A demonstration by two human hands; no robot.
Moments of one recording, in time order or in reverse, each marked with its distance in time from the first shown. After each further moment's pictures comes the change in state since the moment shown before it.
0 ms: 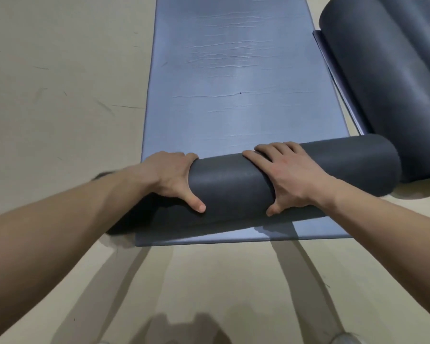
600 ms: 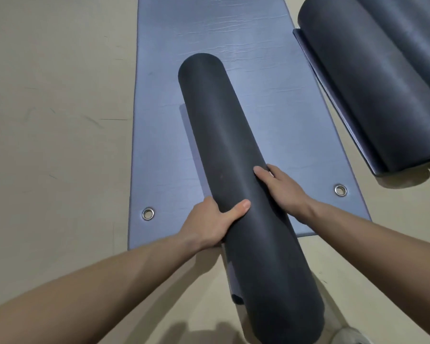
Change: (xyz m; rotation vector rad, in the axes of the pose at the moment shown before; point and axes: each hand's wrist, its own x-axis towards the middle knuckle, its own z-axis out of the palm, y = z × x) left_hand -0.004 0.103 0.094 -0.982 0.142 -0.145; right_hand -0.020 -0.020 0.038 1.433 0.056 0.665
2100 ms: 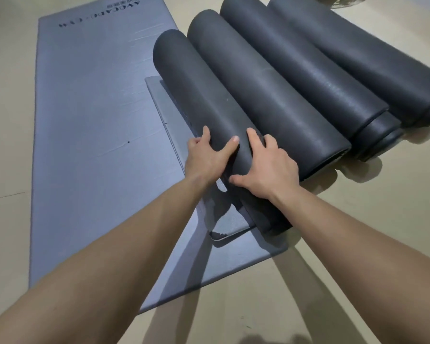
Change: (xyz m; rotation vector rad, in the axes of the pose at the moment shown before) left_hand 0.168 0.242 0.147 0.111 0.248 0.330; right_hand 0.031 0.041 -0.212 -0.682 0.470 -0.043
